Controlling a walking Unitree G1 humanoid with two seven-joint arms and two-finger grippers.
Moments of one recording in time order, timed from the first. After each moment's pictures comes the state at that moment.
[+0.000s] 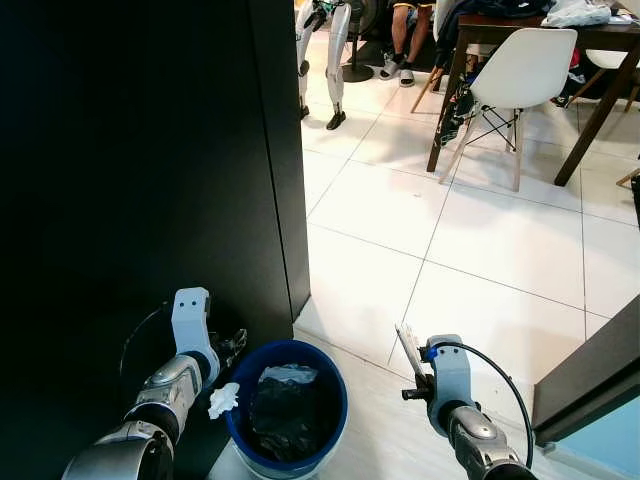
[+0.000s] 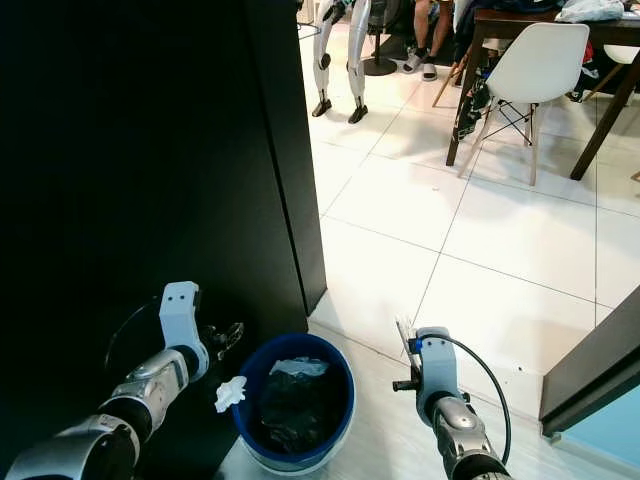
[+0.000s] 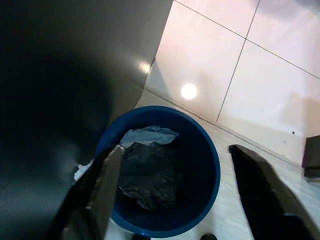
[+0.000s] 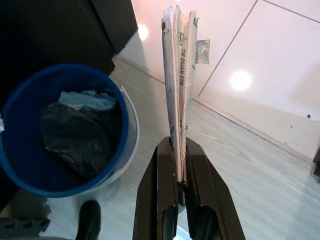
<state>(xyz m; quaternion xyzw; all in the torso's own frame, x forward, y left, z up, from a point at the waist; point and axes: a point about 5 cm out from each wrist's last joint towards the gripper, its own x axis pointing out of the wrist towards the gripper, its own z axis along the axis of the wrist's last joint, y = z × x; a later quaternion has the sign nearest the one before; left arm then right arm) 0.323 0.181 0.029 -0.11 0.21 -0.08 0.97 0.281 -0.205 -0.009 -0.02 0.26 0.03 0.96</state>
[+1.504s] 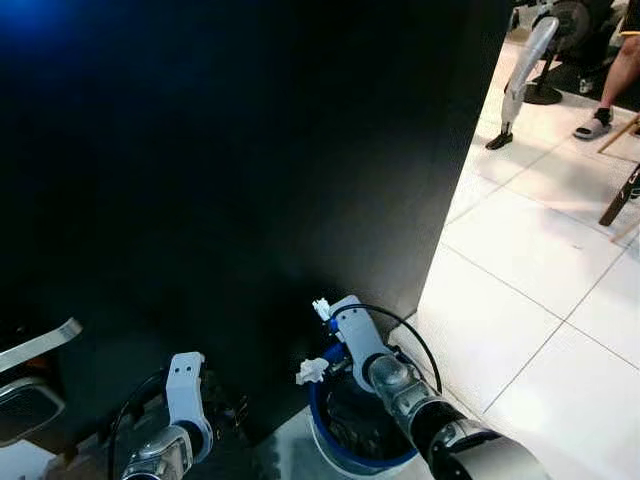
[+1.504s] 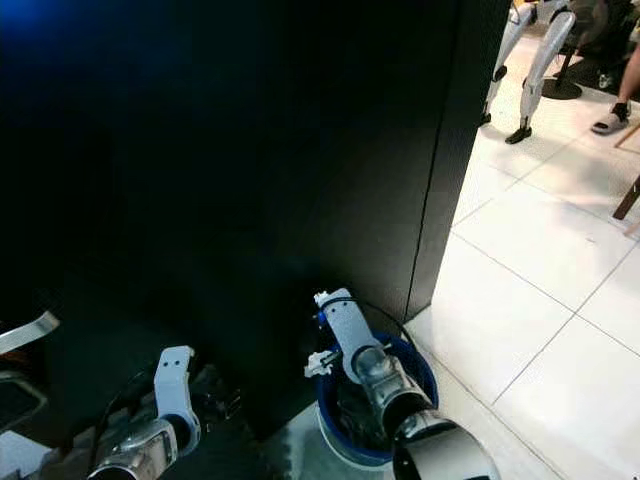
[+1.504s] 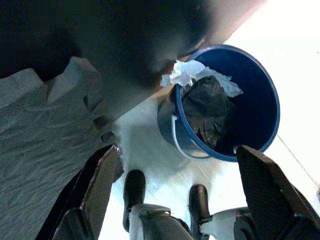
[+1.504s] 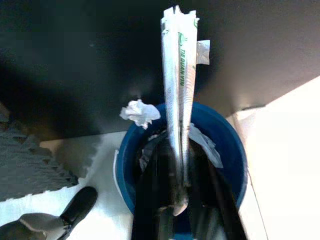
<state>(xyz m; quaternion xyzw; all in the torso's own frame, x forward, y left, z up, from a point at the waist) 0.259 0.180 -0.029 -0.14 0.29 -0.11 0.94 0.328 -0.105 0.025 -0.18 0.26 0.16 0.93</state>
